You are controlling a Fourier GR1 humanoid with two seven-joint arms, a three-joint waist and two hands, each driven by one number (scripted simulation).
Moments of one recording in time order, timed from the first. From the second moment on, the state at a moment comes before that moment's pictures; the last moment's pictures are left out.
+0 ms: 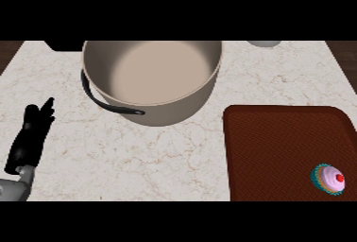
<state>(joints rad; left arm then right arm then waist) -0.11 0.57 -0.19 -1.42 0.14 0.36 0.37 0.30 -0.89 0.06 -2.29 0.24 0.09 1.05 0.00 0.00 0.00</state>
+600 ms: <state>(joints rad) -0.10 0.52 -0.13 -1.46 0.07 0.31 0.41 0.25 -0.72 0.12 -2.09 0.40 0.15 0.97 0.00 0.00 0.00</state>
